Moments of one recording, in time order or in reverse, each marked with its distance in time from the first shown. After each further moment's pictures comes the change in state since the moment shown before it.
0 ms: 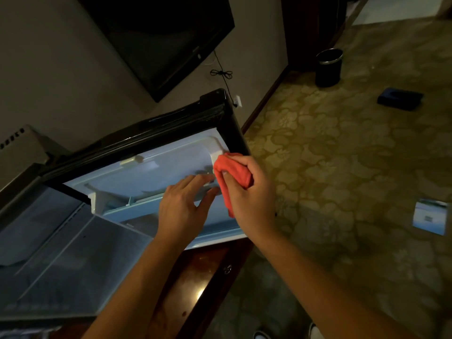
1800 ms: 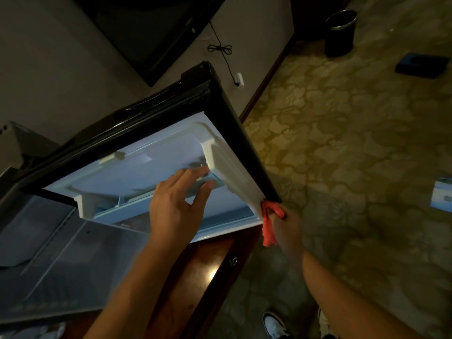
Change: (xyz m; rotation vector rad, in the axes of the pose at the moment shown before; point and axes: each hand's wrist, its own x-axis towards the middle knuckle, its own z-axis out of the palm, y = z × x) left_hand 0.007 0.007 0.005 -0.066 0.054 -0.030; right_hand -0.039 0.184 -0.052 -0.114 -0.095 0.718
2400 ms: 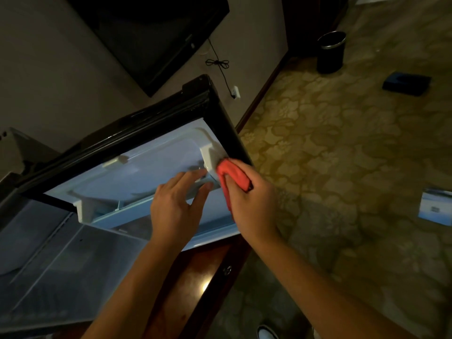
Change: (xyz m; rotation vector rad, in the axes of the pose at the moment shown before) left_hand 0.008 0.002 0.006 0.039 0.034 -0.037; right_hand -0.071 -0.159 0.028 0.057 0.113 -0.640
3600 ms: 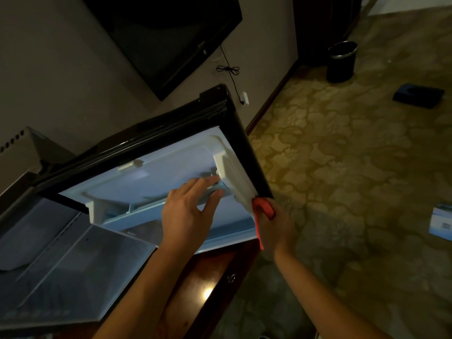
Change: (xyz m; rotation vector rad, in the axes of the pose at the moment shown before) left_hand 0.000 -0.004 0.003 -0.029 0.010 0.023; right_hand -0.012 0.103 -0.011 -0.198 -0.038 0.375
